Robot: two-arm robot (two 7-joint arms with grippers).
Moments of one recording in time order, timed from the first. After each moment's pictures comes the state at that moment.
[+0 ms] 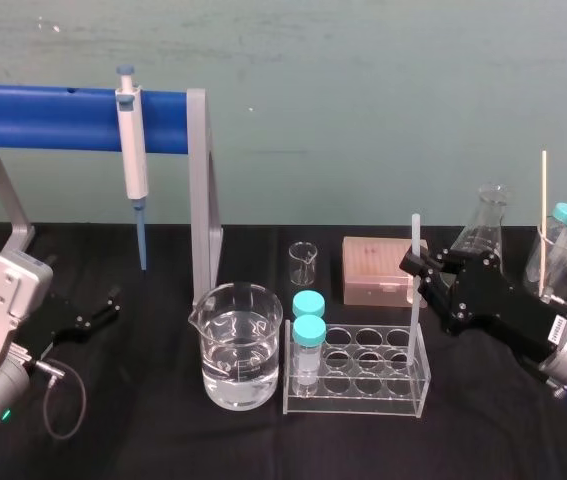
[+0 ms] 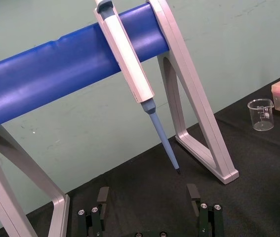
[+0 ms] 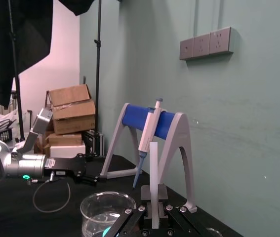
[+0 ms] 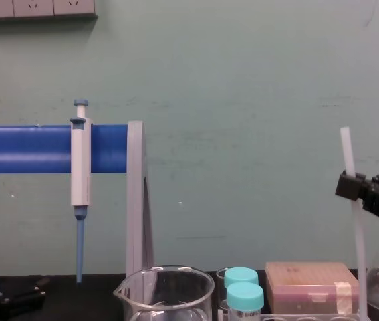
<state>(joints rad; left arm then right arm) -0.20 0.60 0.45 -1.41 -0.25 -0.12 0.03 0.25 0.56 -0.32 -1.41 0.67 -0.30 0.82</state>
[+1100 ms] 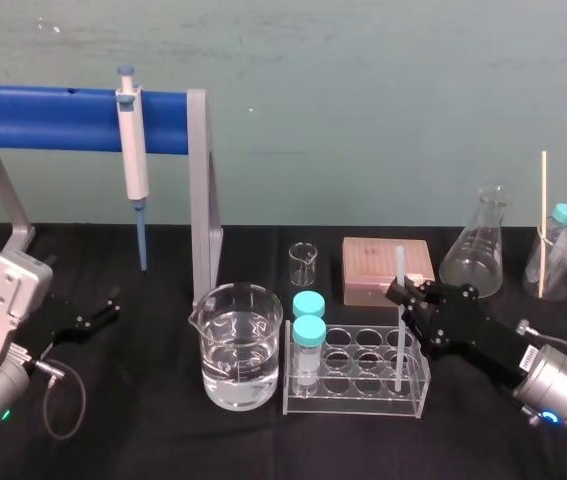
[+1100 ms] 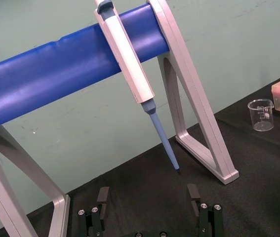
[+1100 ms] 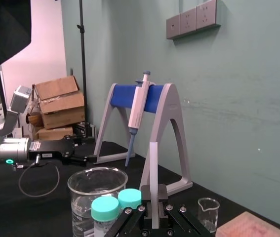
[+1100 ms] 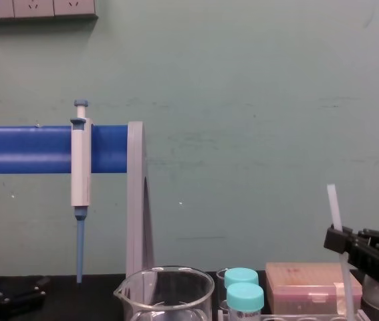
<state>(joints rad) -0.20 0.60 0.45 -1.41 -0.25 -0.12 0.03 0.27 0.48 -0.36 -1.25 0.64 -0.35 0.81</state>
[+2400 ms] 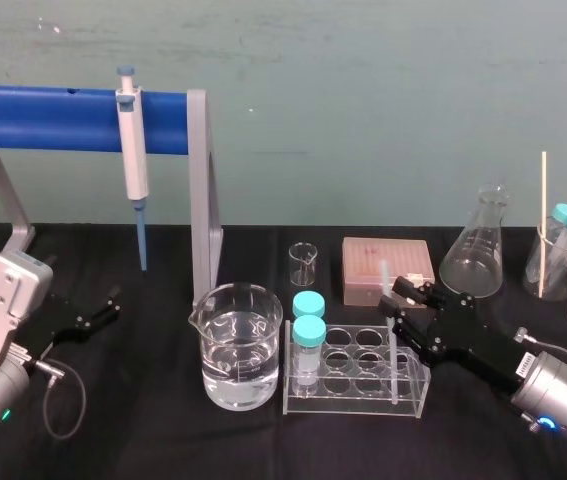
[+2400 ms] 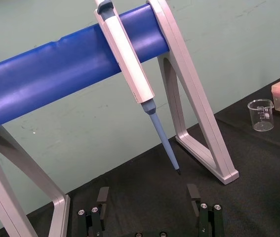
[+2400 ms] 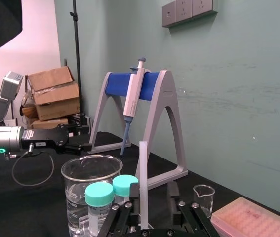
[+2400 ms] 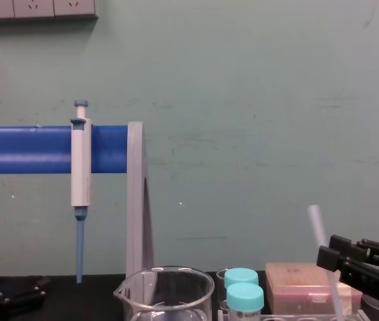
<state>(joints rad) -0.20 0.60 0.45 -1.41 -0.25 -0.12 0.03 0.26 0.48 -0.36 -1.23 0.60 -0.34 0.79</state>
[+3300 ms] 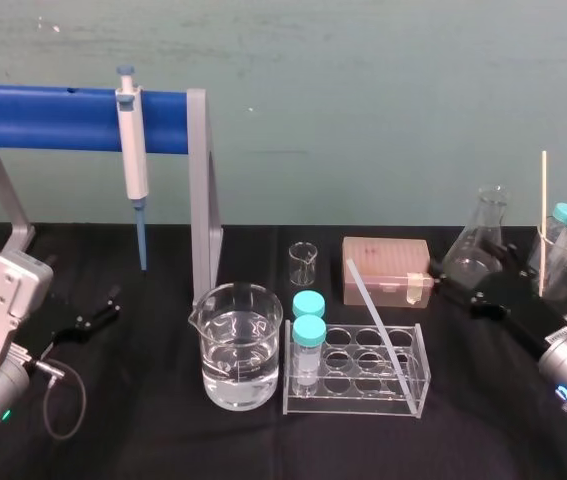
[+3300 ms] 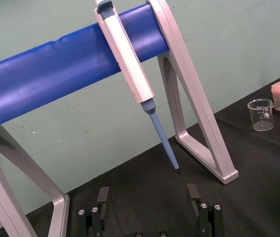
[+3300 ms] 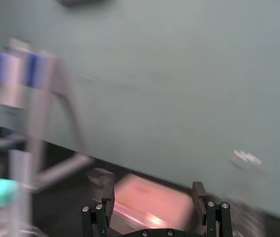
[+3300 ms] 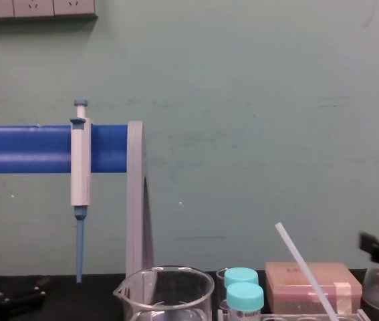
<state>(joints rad) -0.20 0.60 0.45 -1.41 -0.25 -0.12 0.03 0.22 0.45 -0.26 -1.31 0.43 -0.25 0.37</state>
